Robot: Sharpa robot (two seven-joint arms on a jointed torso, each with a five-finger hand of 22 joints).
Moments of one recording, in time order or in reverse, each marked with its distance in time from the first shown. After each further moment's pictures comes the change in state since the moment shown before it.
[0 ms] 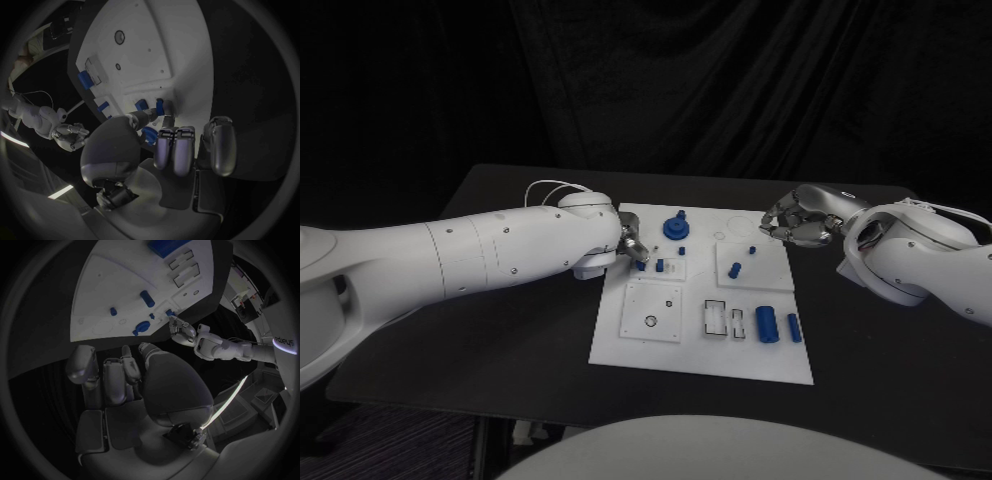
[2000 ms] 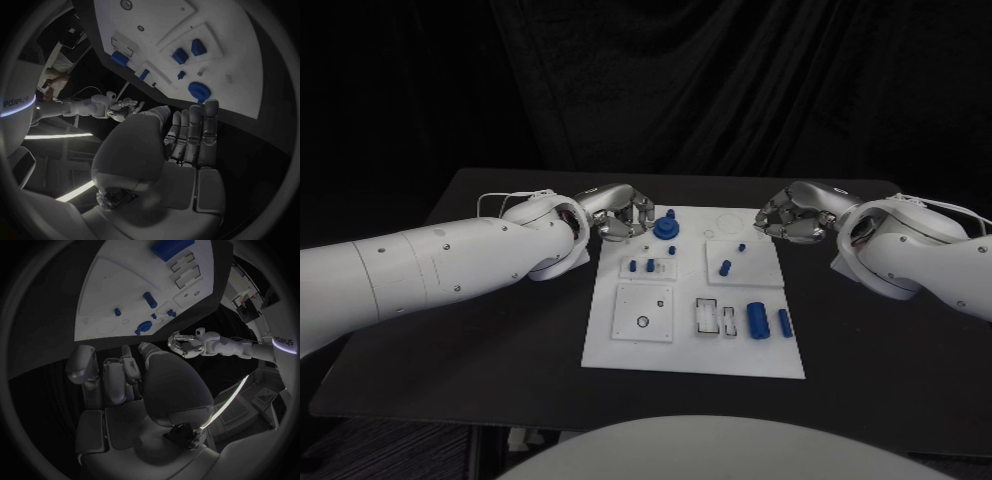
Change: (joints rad) left arm -0.003 -0.123 -0.005 0.046 -0.080 -0.358 0.705; left_hand 0.463 0.109 -0.382 0.197 0.060 -0.416 0.130 -0.126 0.000 -0.916 0.198 -0.974 -0.307 -0.682 0.185 -0.490 -0.378 0.087 -0.552 0.131 -0.576 0.000; right arm 0.000 -0.029 0.000 0.013 0.000 -0.007 0.005; right_hand 0.004 -0.004 0.003 0.003 0.004 0.005 -0.002 0.000 0.000 0.000 0.000 0.000 0.000 0.000 0.000 0.000 0.001 0.000 0.000 0.000 0.000 0.000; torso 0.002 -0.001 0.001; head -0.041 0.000
